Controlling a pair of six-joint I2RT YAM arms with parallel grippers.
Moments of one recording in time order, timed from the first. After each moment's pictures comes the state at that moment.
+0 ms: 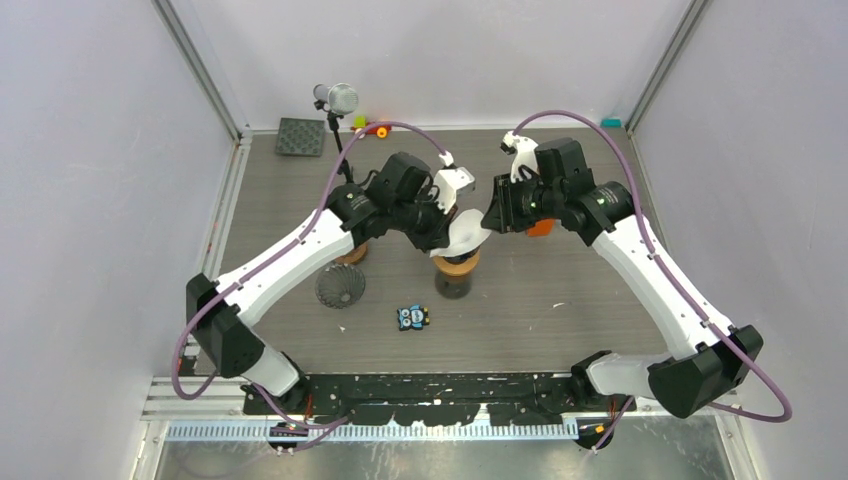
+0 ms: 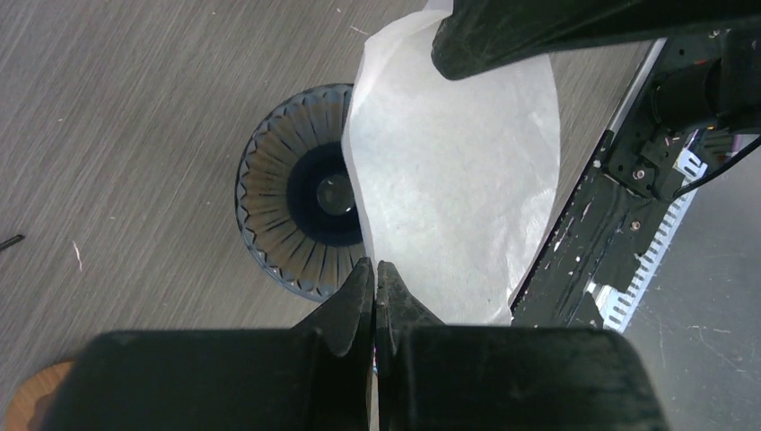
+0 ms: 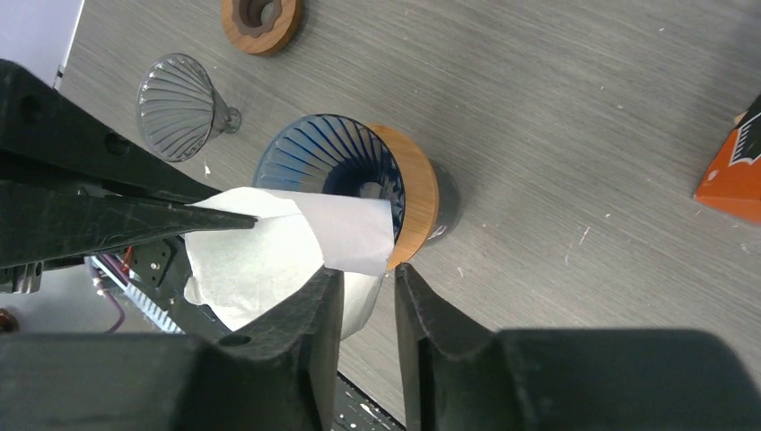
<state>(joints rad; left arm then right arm) -0.80 1.51 1.49 -0.72 0.30 0.04 0.45 1.27 1.36 -0.81 -0.33 0.21</state>
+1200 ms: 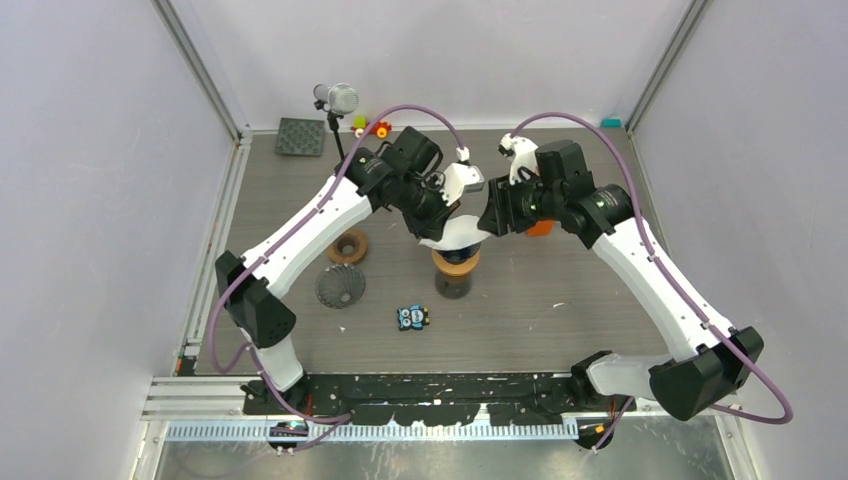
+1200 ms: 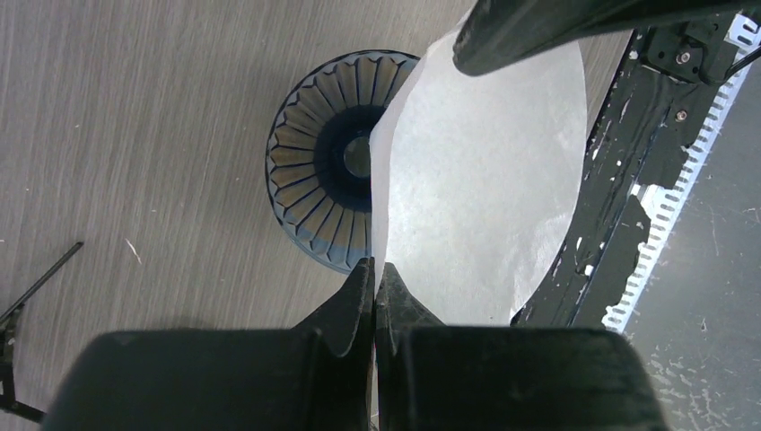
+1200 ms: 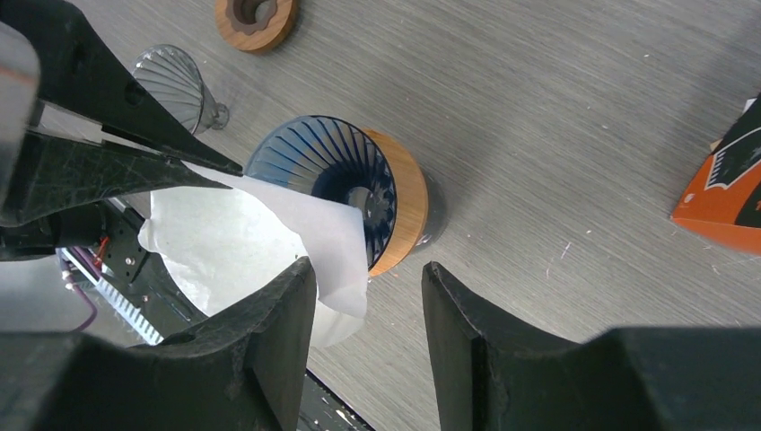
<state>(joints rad) -0.75 1.74 1.85 -1.10 0.39 0.34 0.45 1.26 1.35 -0.78 -0.33 0.14</state>
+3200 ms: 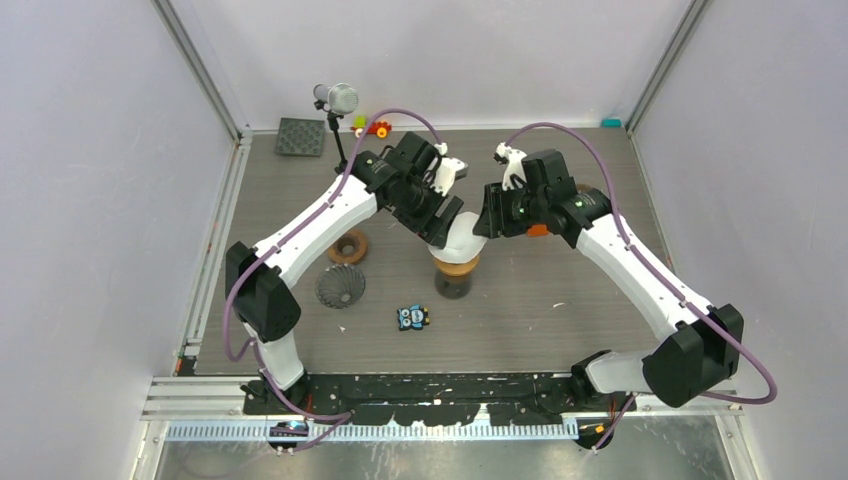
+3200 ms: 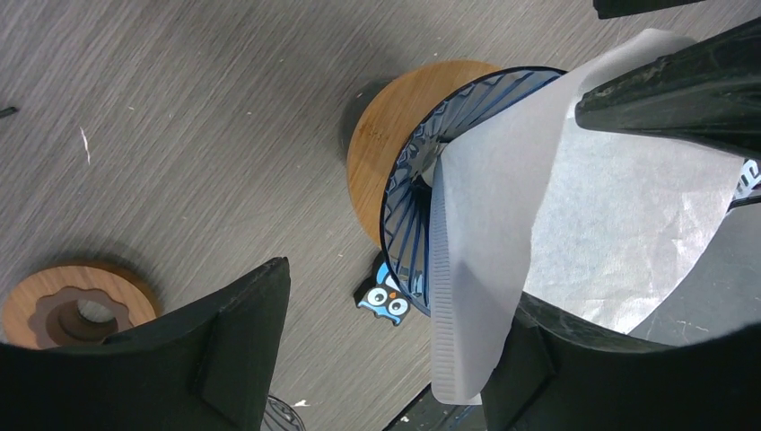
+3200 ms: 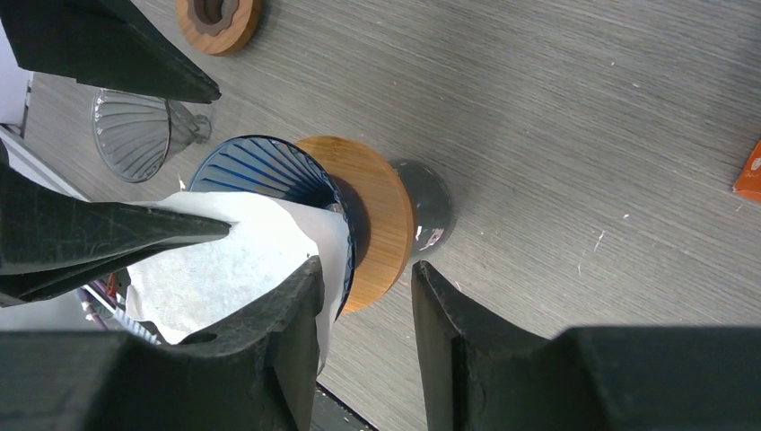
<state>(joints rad) -0.71 1.78 1.78 -1.03 0.24 0.00 0.44 1.32 1.22 -0.66 -0.32 0.26</state>
